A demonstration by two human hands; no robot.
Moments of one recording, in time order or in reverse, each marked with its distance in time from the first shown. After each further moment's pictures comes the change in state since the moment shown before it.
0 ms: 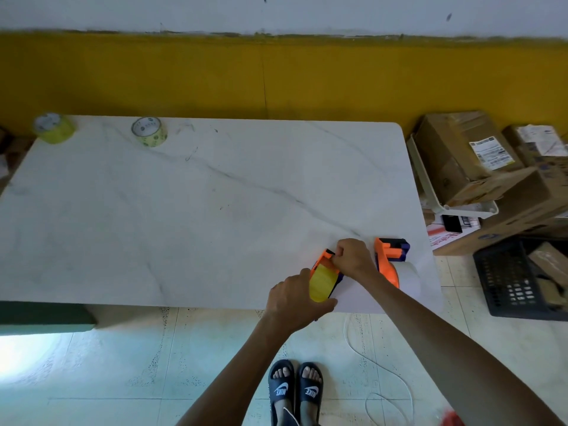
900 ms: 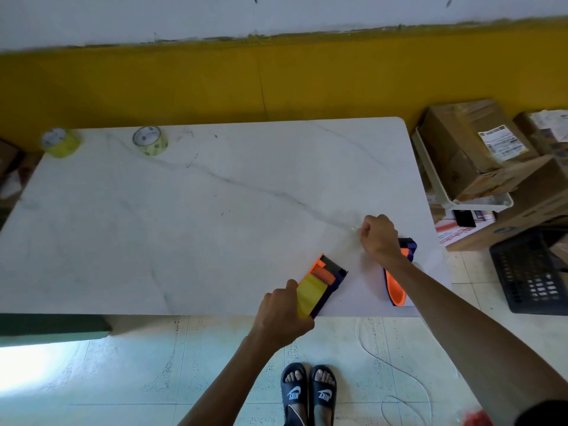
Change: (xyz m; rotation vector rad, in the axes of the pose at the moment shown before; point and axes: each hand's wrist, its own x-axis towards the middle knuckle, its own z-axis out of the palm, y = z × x) left_hand -0.013 -0.017 -0.012 0.096 -0.053 -0.029; right_hand 0.032 0.028 -0.041 -0.002 0.235 0.022
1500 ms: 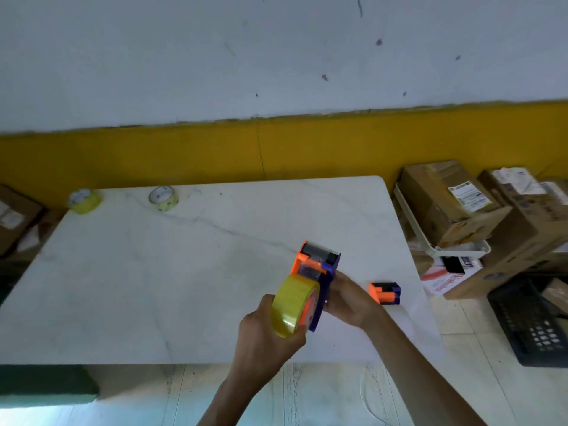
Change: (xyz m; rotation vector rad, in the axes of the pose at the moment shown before) left_hand -0.054 0.037 -0.070 -0.375 0.493 0.032; right_hand -0.070 -0.061 -0.029 1.463 -0.739 0.099
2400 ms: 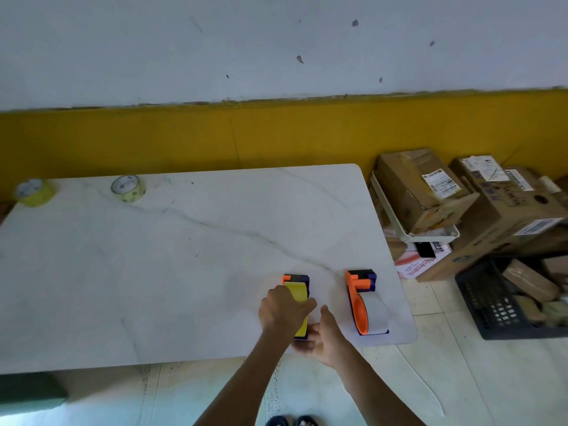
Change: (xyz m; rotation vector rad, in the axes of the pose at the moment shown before) left_hand 0.059 -0.001 0.116 0.311 -0.266 -0.275; right_hand -0.020 0.096 -0.030 0.268 0.581 0.384
